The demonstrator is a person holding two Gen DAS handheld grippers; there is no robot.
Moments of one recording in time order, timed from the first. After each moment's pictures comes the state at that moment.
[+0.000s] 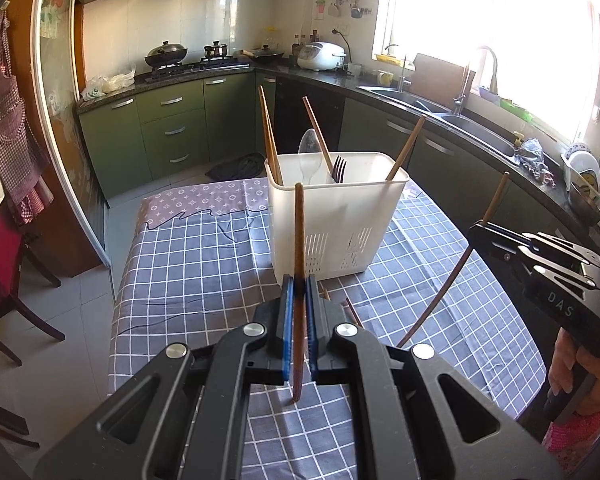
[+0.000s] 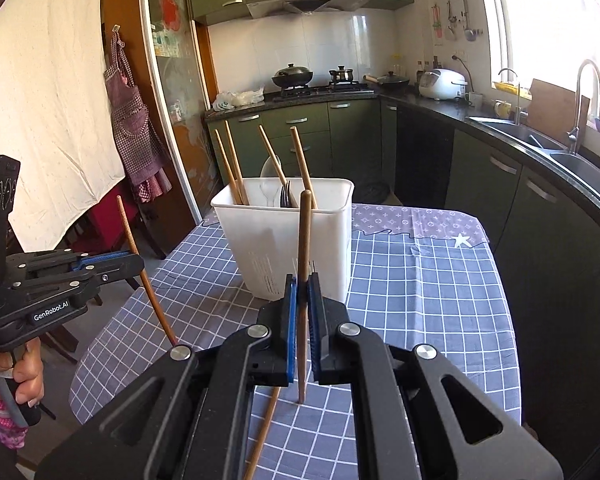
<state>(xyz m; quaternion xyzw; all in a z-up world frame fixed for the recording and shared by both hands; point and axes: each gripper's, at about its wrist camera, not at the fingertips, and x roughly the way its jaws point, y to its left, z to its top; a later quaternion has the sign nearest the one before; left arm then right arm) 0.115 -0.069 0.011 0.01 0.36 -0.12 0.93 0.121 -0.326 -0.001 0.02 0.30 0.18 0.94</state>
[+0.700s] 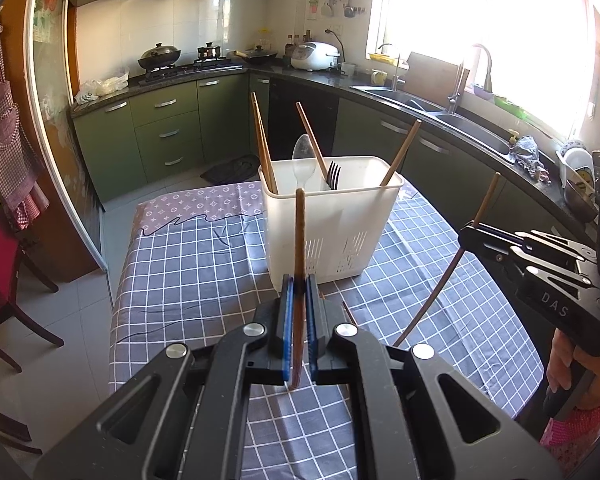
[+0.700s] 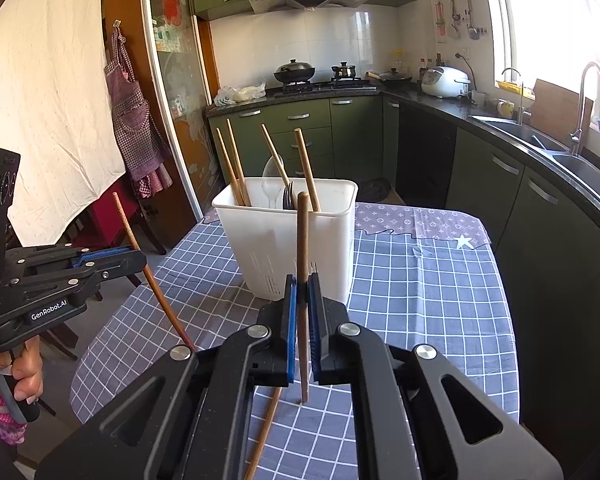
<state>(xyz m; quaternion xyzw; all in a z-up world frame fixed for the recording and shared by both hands) 0.119 -0.072 0.017 0.02 0.36 -0.13 0.92 0.127 -0.321 0.002 0.01 0.31 0.19 0.93</state>
